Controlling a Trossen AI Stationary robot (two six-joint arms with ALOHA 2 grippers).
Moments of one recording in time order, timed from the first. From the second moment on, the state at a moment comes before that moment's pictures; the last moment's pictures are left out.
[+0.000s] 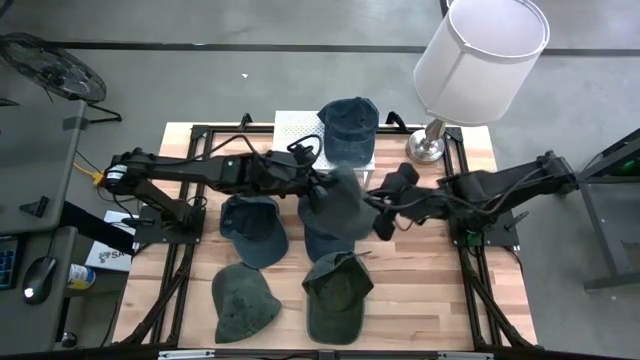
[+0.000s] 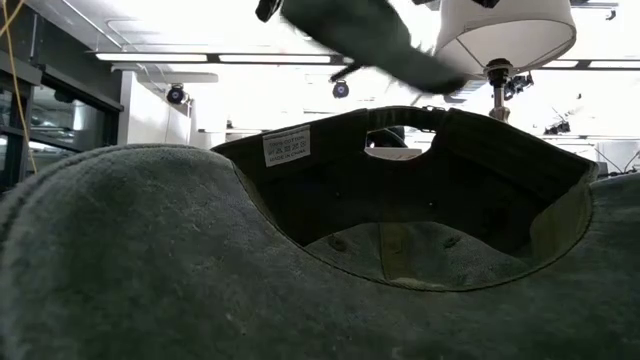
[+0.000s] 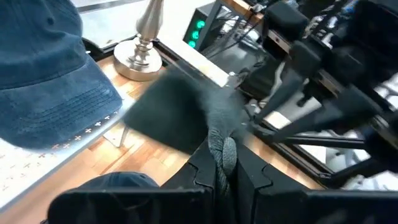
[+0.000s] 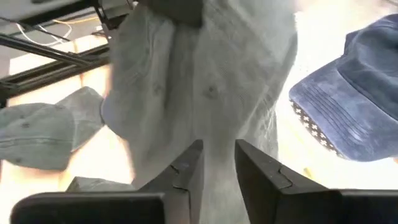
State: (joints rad) left arm -0.05 1.47 1.46 -0.35 -0.30 -0.63; right arm 0.28 1.23 1.26 -0.71 0.55 0.56
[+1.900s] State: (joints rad) left arm 0.87 1.56 1.71 -1.08 1.10 0.51; right arm 0.28 1.00 1.26 -0.98 0.69 0.65
